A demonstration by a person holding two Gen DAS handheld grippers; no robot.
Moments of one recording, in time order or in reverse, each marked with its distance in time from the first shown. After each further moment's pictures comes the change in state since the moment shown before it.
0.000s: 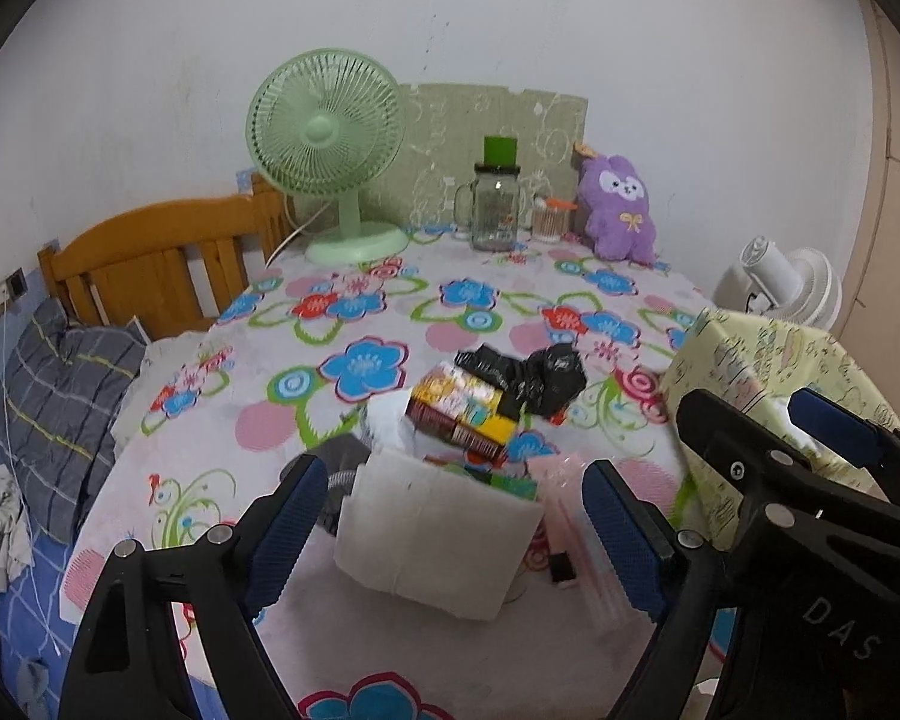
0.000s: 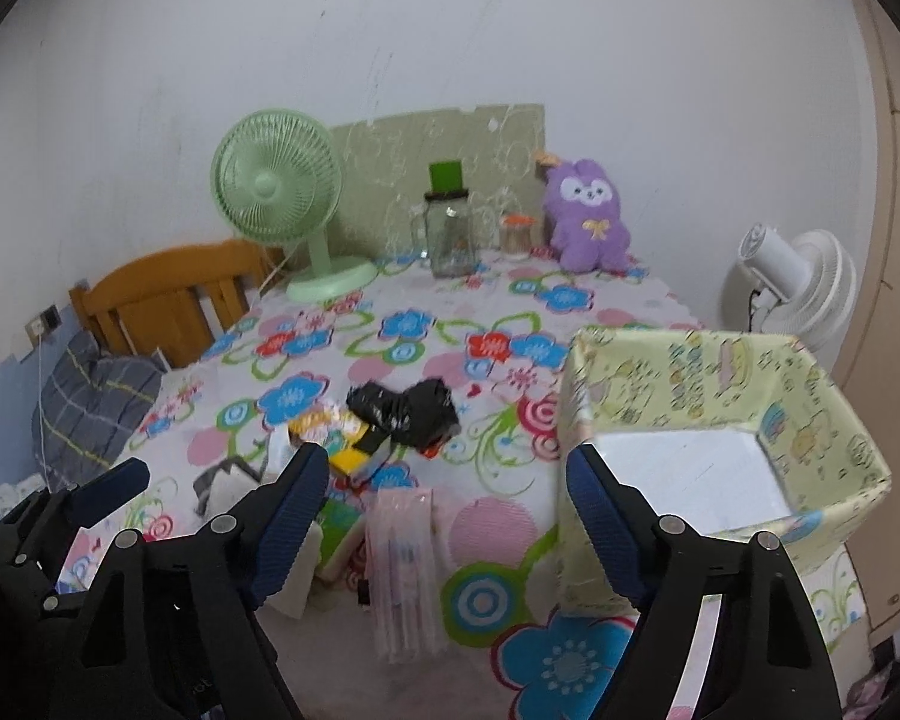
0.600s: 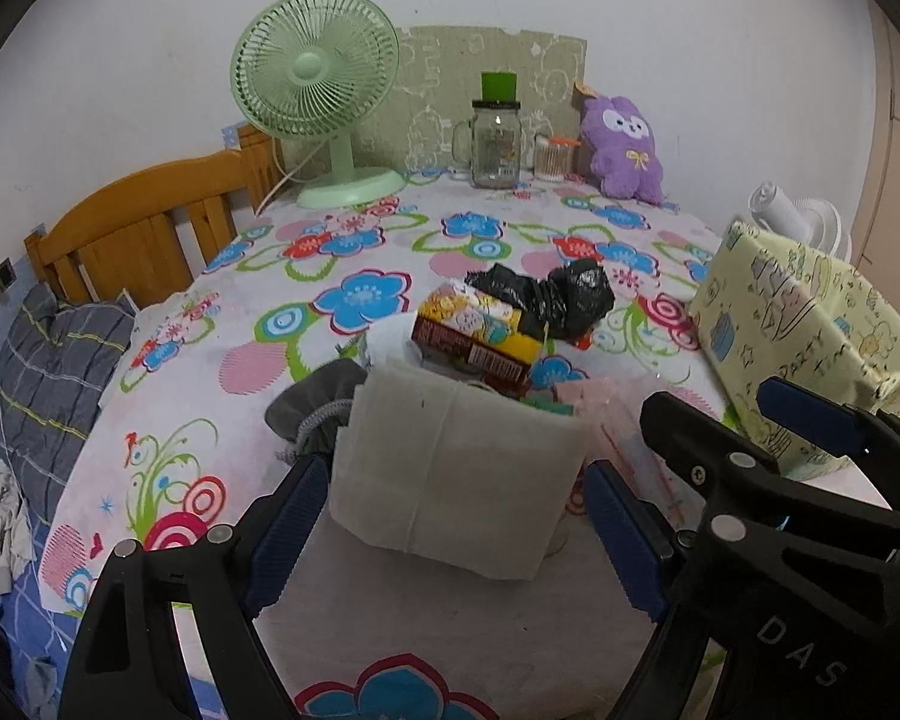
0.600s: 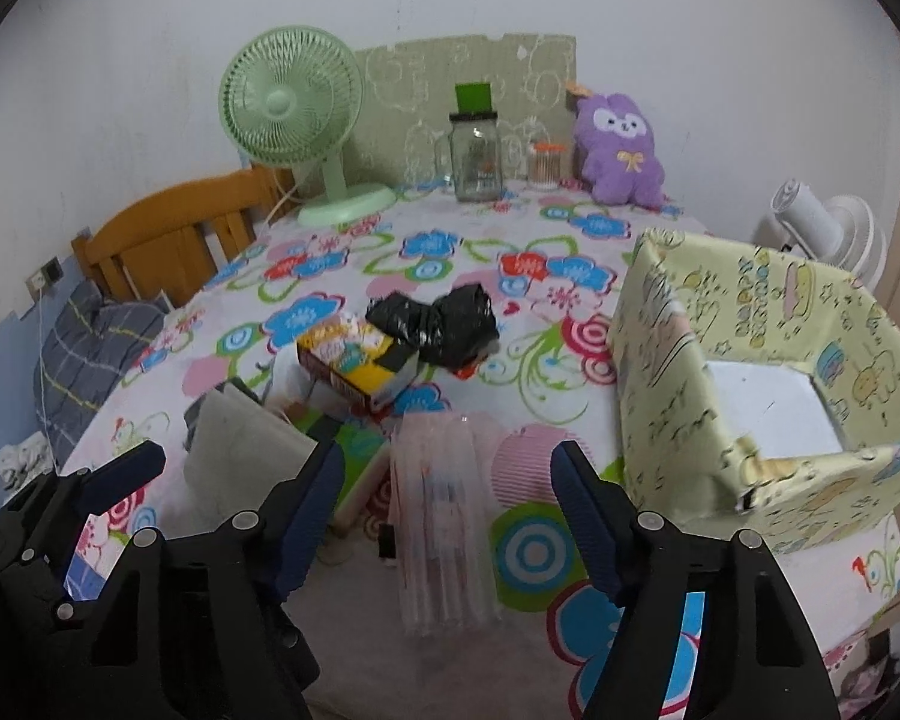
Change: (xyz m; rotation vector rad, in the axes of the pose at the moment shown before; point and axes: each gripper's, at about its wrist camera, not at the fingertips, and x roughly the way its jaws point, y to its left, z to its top) left arm 0.032 0.005 -0.027 0.040 0.099 -0.003; right arm 0.041 0.019 -0.031 -0.023 0.135 0.023
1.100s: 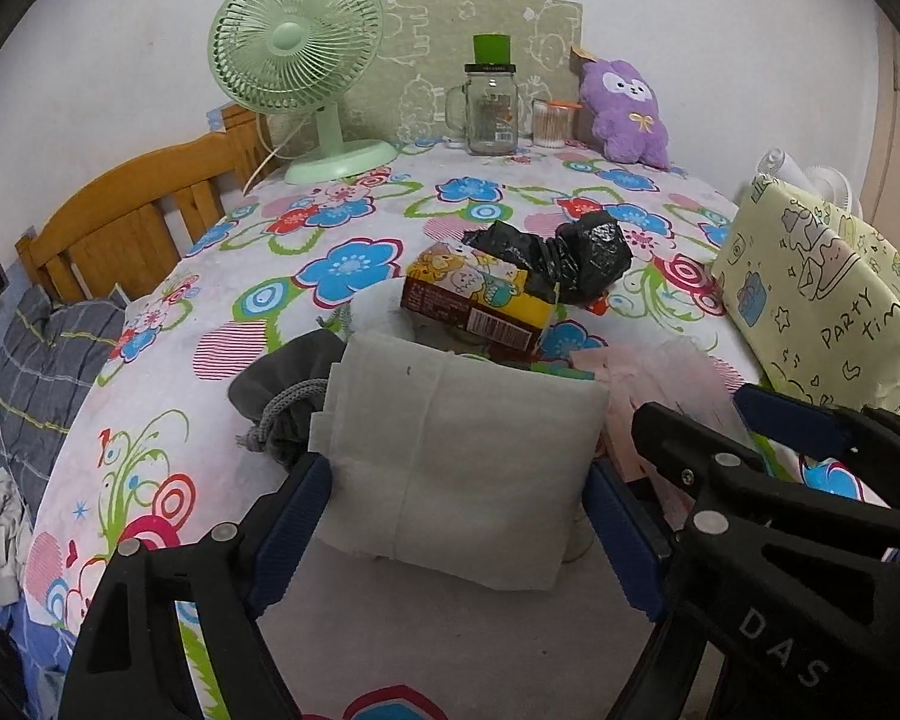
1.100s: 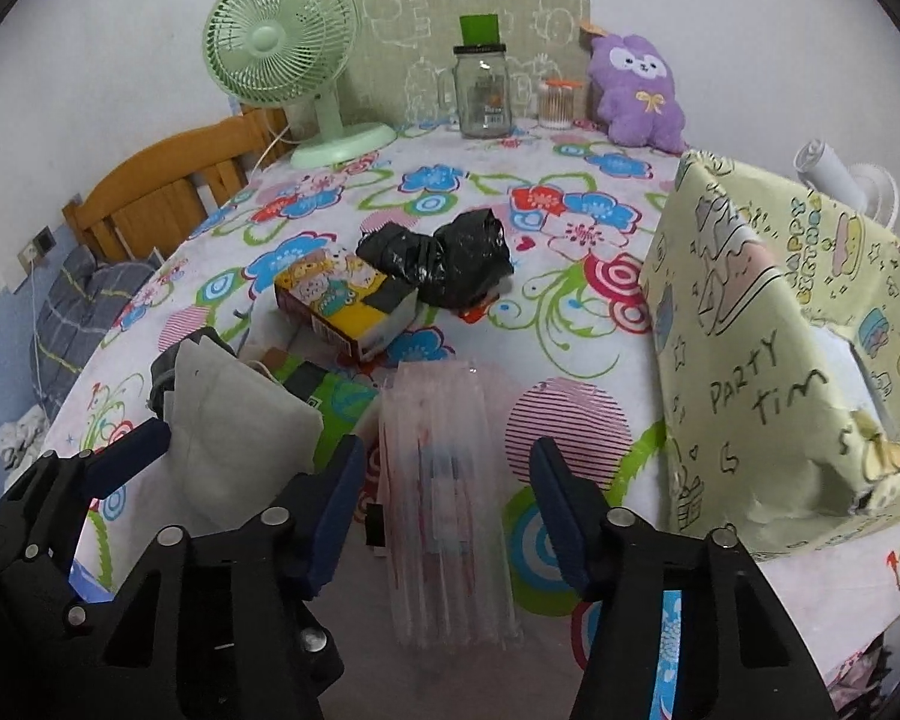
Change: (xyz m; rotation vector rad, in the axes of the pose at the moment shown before) left arm 0.030 -0.005 -0.005 0.038 0.048 0.013; right arm 0.039 -0.001 -0.007 0.006 0.130 0.018
